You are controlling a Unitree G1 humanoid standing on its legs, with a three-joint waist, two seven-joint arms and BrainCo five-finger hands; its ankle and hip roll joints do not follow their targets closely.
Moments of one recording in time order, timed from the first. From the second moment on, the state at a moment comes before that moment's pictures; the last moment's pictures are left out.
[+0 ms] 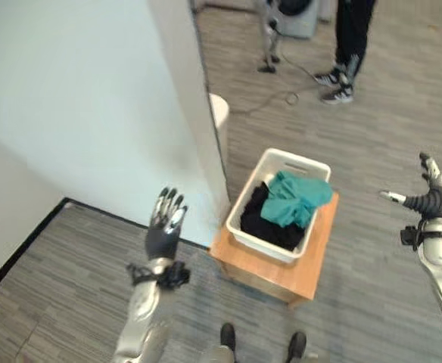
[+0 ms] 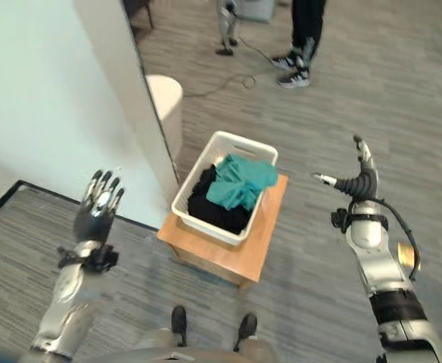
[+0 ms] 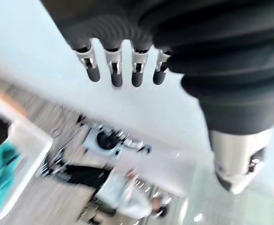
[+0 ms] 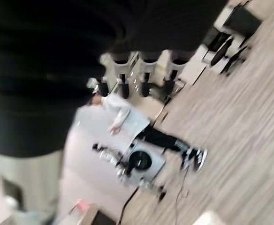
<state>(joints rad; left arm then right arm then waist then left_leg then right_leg) 0.17 0.37 -0.11 -0.20 -0.74 -0.30 0.05 -0.10 -0.62 0.03 0.14 0.12 -0.19 -0.30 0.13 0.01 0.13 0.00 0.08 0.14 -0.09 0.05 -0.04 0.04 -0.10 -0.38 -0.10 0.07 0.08</state>
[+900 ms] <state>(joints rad) 0.15 0.43 -0.05 -0.04 -0.41 -0.28 0.30 -0.16 -0.37 0.42 -0.18 0.00 -0.07 -0.14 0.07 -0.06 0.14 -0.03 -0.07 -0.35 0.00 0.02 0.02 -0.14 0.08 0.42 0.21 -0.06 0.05</state>
